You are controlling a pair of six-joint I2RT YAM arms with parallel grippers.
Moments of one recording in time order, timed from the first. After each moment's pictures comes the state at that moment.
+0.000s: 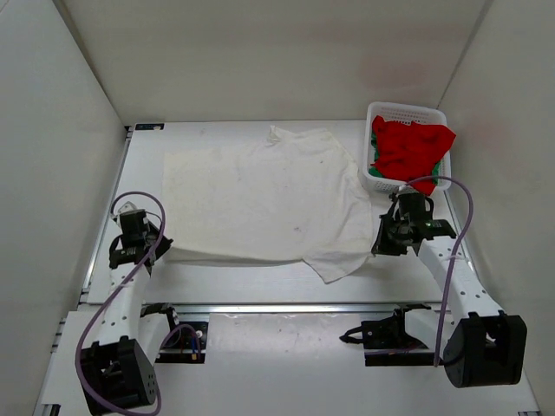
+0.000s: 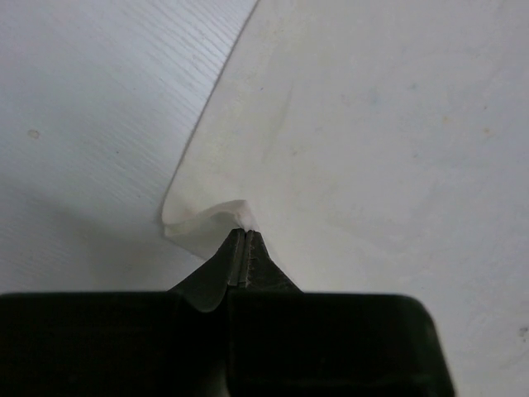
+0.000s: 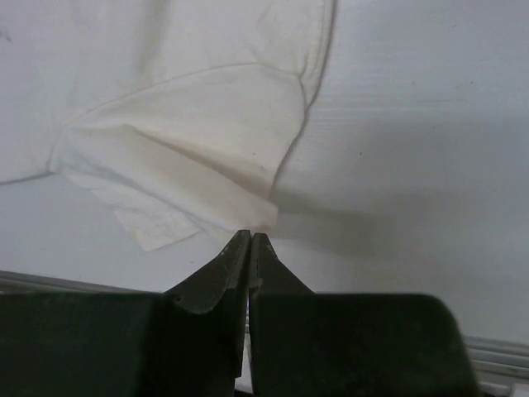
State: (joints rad) left arm 0.19 0.88 0.50 -0.46 -0.05 -0.57; right arm 0.06 1.04 0.70 -0.73 -0.17 0.25
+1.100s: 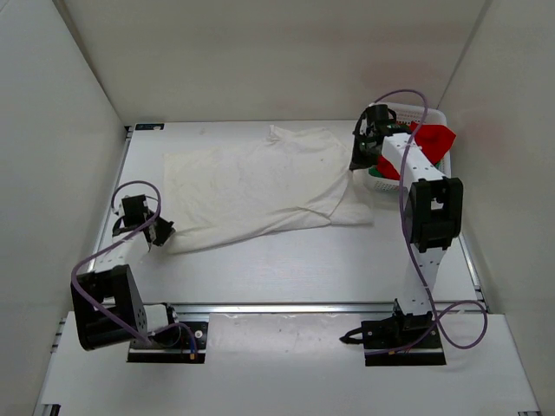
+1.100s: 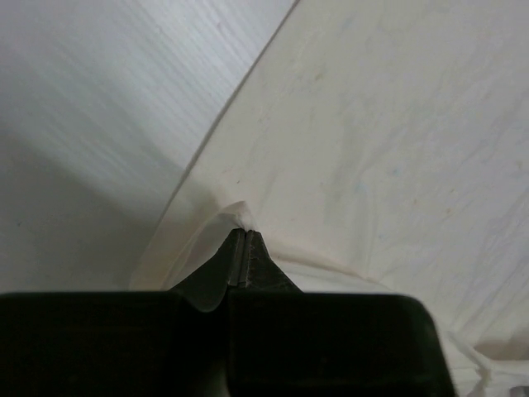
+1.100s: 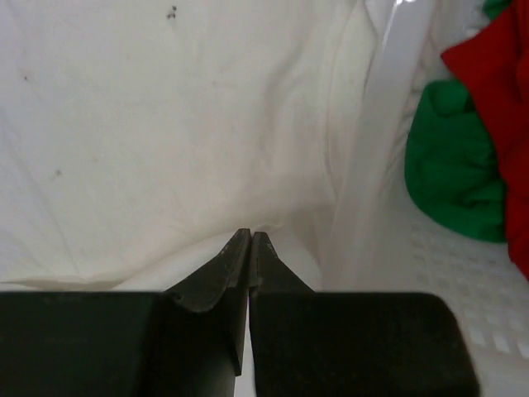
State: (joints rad) left arm 0.23 1.25 0.56 -0.22 0.05 -0.77; right arm 0.12 1.99 1.71 -0.71 -0.12 0.25
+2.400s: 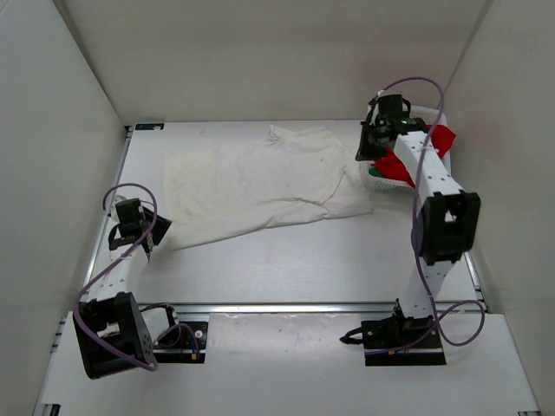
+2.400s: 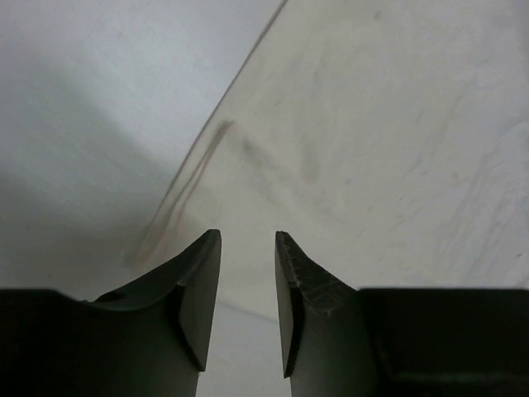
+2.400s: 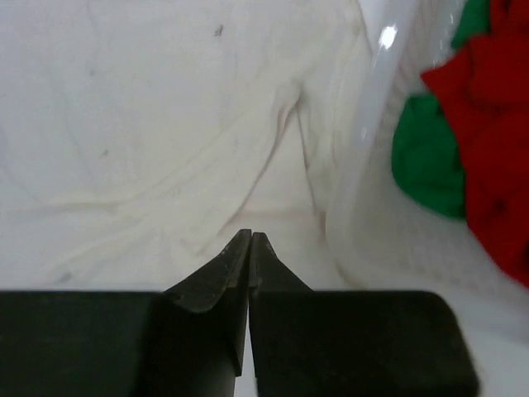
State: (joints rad) left arm 0.25 1.13 0.55 -0.15 0.03 -0.77; right arm 0.11 1.93 1.81 -0.78 -0.14 0.20
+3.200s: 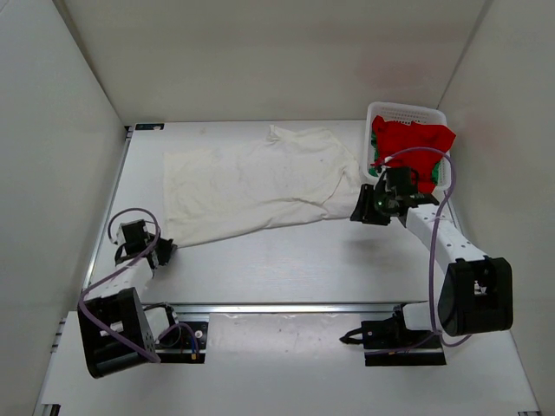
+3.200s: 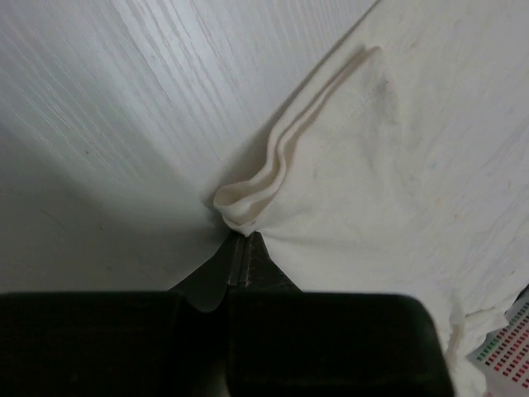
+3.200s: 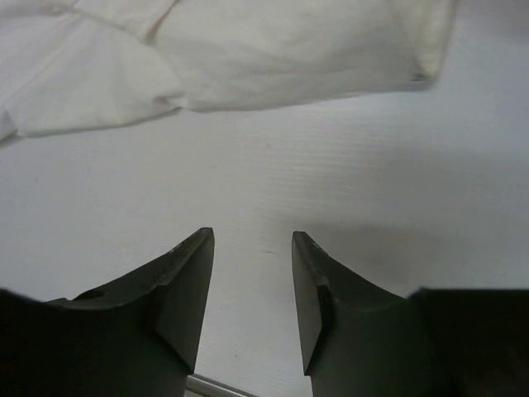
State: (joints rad) left arm 0.29 1.11 0.31 -0.08 0.09 -0.94; right arm 0.12 1.34 0.89 -0.49 -0.28 0.27
